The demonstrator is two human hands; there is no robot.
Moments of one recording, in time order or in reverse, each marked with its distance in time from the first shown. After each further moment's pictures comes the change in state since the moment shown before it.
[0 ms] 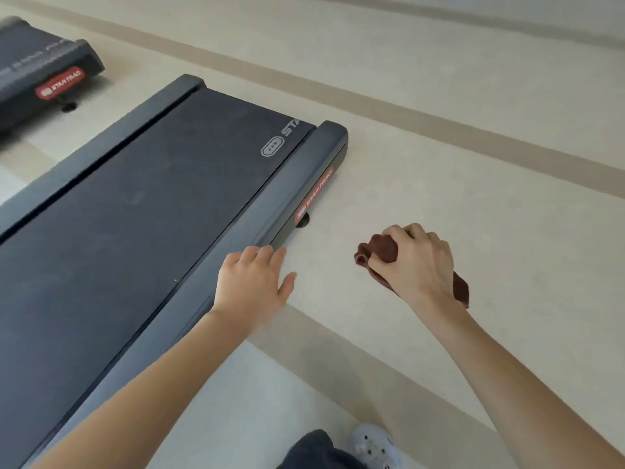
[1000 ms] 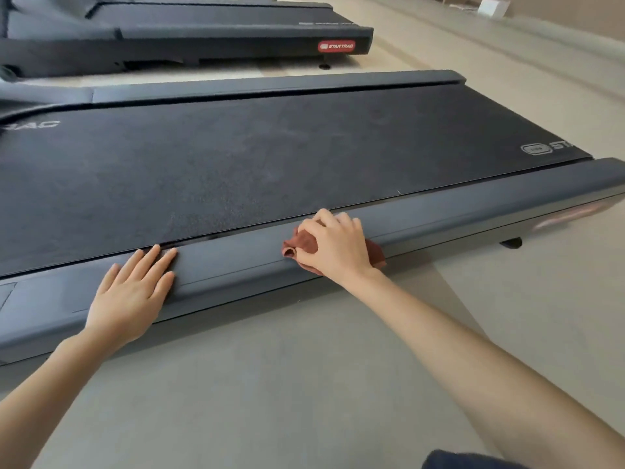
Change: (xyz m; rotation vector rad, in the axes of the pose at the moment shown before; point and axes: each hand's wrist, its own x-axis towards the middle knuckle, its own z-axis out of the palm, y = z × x) left_hand -0.430 -0.296 0.337 -0.159 0.061 -0.998; right_hand -0.240 -0.374 0.290 0.254 -0.117 -1.062
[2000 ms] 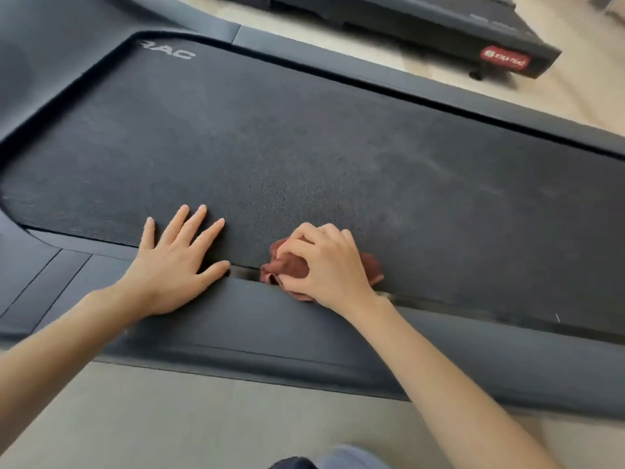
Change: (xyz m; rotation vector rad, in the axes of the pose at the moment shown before) left_hand 0.074 -0.079 -0.001 -0.146 -0.084 -0.161; right_hand 0.132 -0.121 0.092 0.275 -0.213 -0.554
